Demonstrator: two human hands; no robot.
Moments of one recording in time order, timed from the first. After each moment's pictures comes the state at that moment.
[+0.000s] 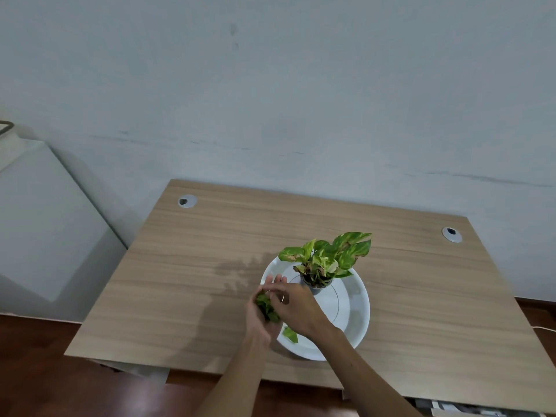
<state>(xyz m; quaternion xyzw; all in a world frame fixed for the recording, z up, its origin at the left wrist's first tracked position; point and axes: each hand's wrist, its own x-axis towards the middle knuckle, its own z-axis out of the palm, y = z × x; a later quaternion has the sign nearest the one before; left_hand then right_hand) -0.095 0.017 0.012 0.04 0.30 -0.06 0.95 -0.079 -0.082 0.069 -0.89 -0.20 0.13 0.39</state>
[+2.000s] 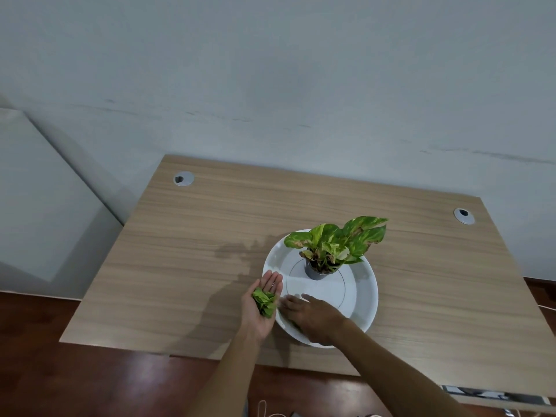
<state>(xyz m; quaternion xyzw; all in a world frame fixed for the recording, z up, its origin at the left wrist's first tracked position) -0.093 0.035 -0.019 0.10 0.37 -0.05 0.92 -0.063 -0.132 -0.032 -0.84 -0.51 0.18 -0.06</state>
